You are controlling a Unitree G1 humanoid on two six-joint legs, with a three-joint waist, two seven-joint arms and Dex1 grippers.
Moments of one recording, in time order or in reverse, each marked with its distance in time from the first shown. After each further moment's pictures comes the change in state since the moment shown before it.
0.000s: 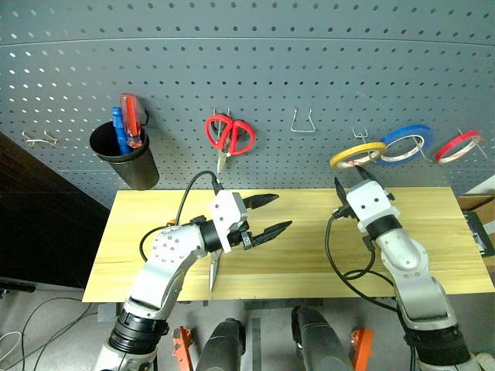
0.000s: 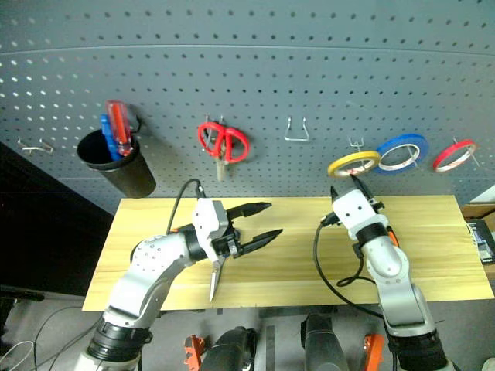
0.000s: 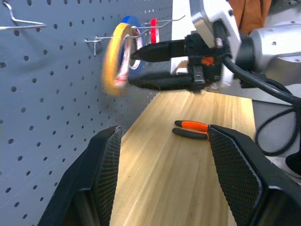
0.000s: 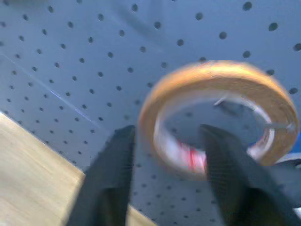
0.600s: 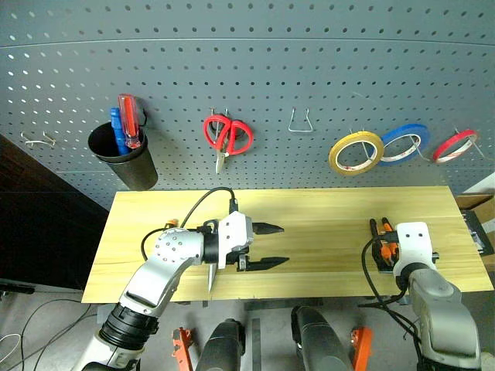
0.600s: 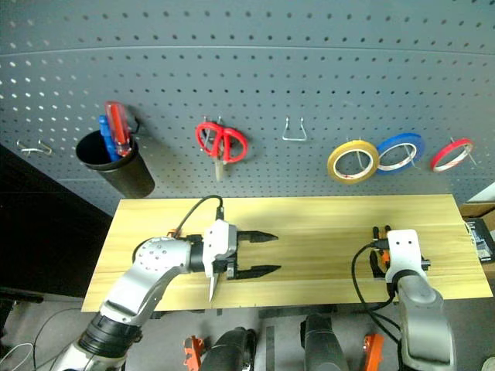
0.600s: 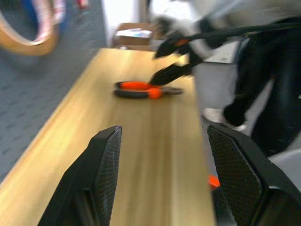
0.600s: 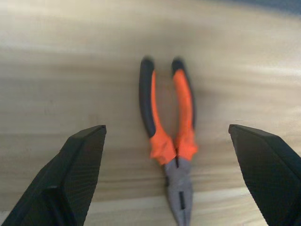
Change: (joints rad) left arm -0.034 0.116 -0.117 0.061 0.007 -0.009 -0.237; right arm 0.086 0.095 -0.291 -0.049 0.145 0.828 0.040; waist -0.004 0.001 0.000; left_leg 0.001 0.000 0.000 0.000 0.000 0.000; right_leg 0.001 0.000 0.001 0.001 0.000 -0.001
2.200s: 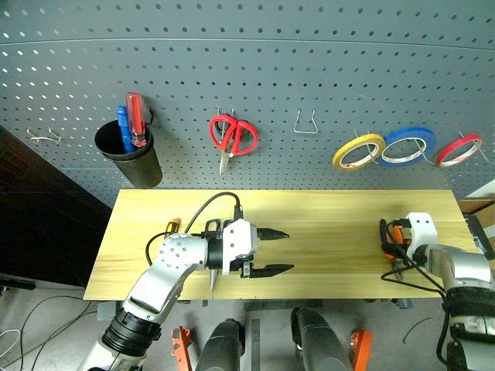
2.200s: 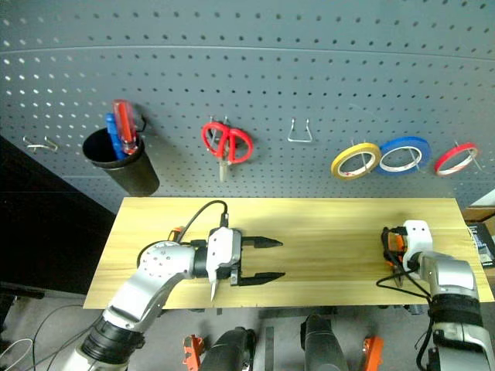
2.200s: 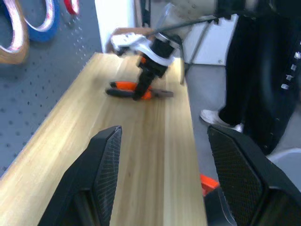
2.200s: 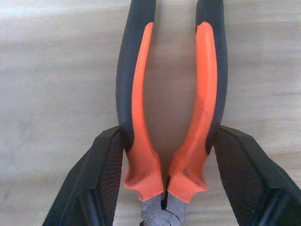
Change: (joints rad) left arm 0.059 -0.036 0.012 0.015 0.018 -0.058 0.048; right arm -0.280 -0.253 0.042 0.587 0.243 -0.043 0.176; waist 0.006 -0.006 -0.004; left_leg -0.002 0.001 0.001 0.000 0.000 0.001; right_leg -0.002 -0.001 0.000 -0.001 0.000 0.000
